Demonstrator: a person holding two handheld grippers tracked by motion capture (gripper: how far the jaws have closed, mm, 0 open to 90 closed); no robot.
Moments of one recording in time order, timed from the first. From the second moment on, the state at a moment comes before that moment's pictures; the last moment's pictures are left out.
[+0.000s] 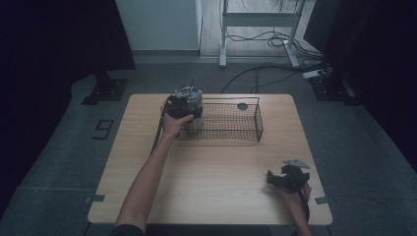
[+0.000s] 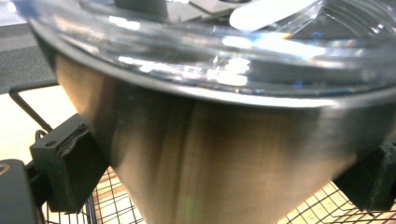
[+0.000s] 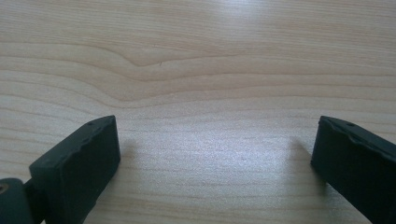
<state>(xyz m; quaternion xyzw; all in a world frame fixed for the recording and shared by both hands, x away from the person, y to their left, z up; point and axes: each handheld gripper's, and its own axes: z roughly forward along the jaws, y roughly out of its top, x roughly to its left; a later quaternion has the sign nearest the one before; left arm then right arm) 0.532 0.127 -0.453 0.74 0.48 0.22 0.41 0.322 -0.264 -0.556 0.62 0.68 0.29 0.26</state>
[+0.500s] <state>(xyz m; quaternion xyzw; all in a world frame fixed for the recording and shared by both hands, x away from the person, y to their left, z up) 0.532 0.123 -0.470 0.75 0.49 0.22 0.40 0.322 -0.264 -0.556 0.62 0.68 0.29 0.26</state>
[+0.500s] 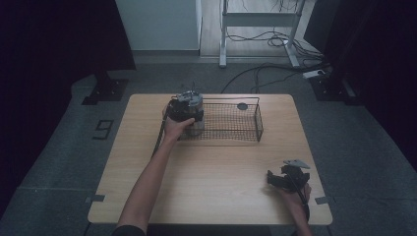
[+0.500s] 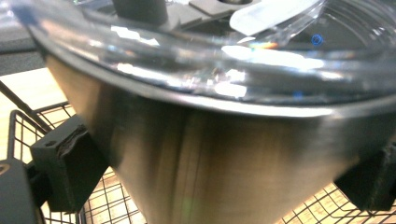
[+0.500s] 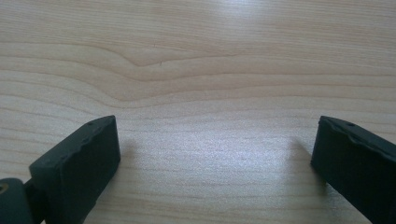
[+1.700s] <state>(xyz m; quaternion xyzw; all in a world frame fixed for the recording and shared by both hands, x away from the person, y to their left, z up) 0.509 0.122 -0.459 0.73 0.47 0.25 0.43 0.322 -0.264 -0.556 0.62 0.68 0.29 0.26</state>
